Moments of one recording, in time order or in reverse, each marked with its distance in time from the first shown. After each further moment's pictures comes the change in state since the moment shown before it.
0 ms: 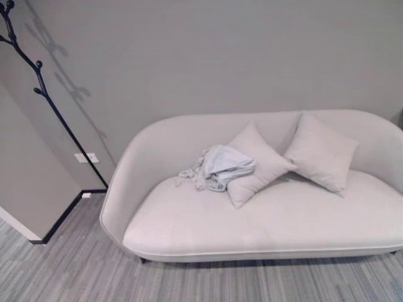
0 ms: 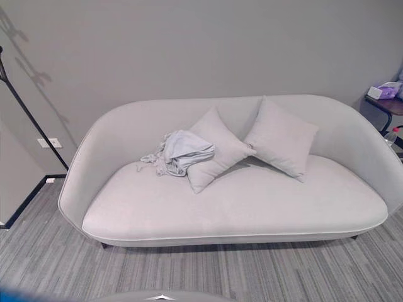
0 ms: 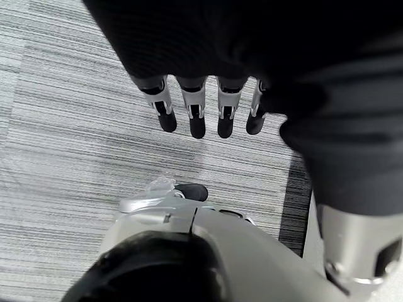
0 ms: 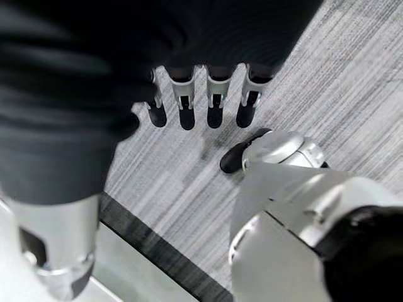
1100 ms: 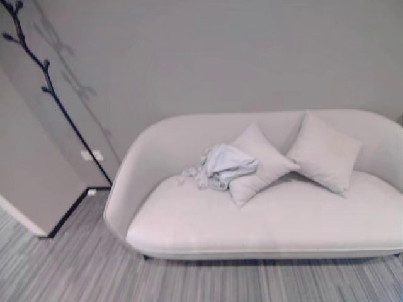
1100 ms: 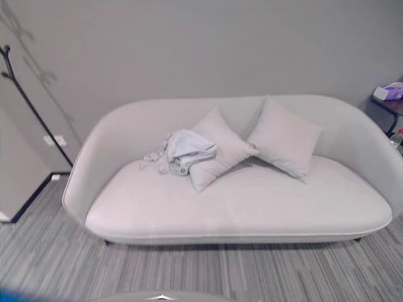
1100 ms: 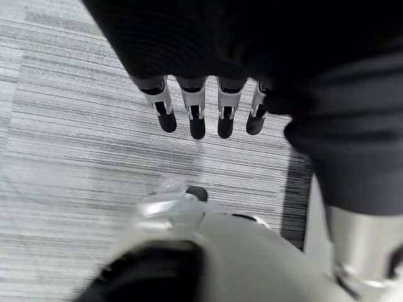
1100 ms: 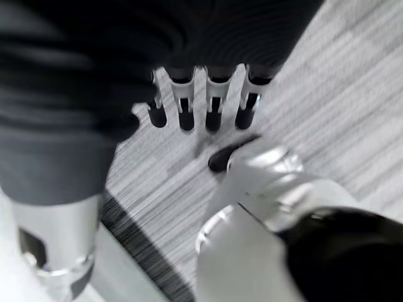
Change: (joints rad) left arm -0.107 0.014 -0.025 -0.009 0.022 -0.009 0.001; right arm -0.096 -0.005 0.035 0.023 -0.126 0.013 0.011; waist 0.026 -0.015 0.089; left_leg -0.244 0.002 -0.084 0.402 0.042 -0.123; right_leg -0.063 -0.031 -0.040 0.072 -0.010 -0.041
